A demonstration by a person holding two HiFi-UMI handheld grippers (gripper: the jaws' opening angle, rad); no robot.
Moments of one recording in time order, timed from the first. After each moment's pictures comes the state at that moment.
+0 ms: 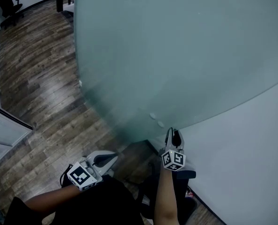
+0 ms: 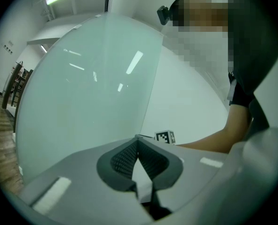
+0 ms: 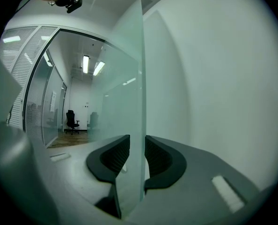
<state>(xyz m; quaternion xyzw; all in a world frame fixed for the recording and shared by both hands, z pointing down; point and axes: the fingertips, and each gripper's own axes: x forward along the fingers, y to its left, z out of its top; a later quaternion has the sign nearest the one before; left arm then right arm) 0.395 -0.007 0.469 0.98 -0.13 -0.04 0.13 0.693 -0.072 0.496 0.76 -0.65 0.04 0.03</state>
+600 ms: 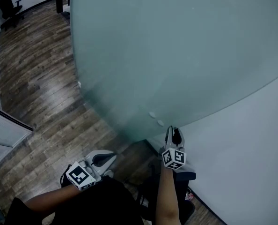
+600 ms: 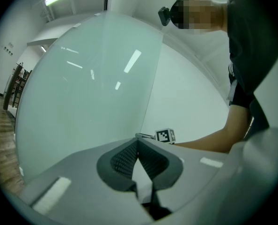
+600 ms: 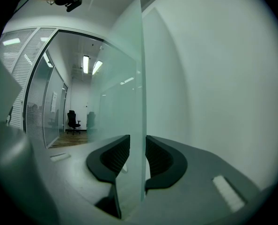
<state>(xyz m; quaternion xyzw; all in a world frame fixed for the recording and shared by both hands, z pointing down) 0.407 -0.018 0.468 0.98 -0.14 -0.03 0.14 0.707 -0.089 0.494 0.75 -0.65 0.04 0.04</state>
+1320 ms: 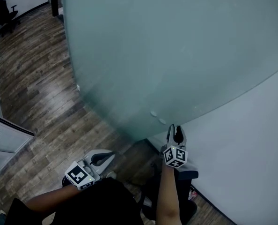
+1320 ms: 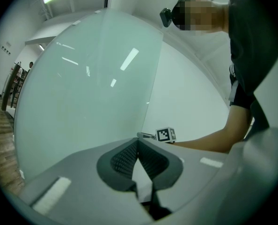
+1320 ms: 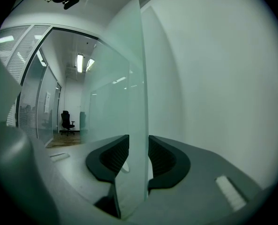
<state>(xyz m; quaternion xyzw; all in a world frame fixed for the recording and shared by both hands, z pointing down) 0.405 -0.037 0.471 0.98 -0.13 -0.02 0.13 0.722 -0.096 0.497 0.78 -0.63 0.05 0.03</state>
